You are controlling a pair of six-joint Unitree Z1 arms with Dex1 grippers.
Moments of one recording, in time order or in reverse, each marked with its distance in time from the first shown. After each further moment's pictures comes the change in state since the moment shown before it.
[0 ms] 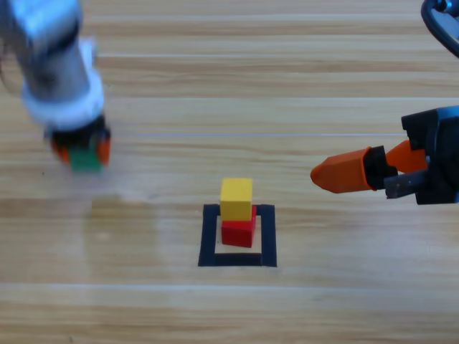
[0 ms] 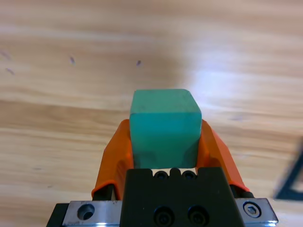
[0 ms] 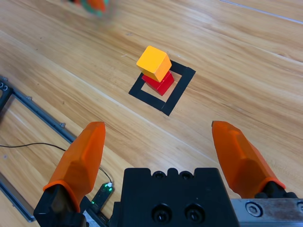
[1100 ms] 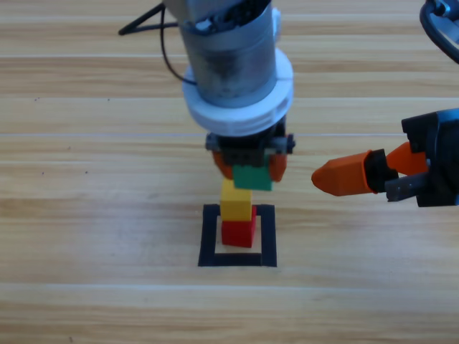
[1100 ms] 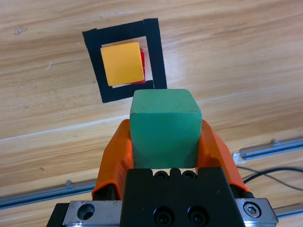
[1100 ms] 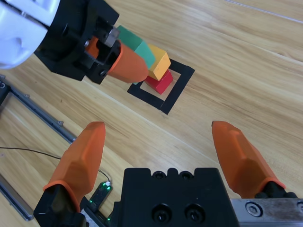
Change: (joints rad) arm 0 -0.542 0.104 -0.611 0.395 -0.034 -0.308; arm 1 0.000 0.000 0.005 0.000 0.000 -0.007
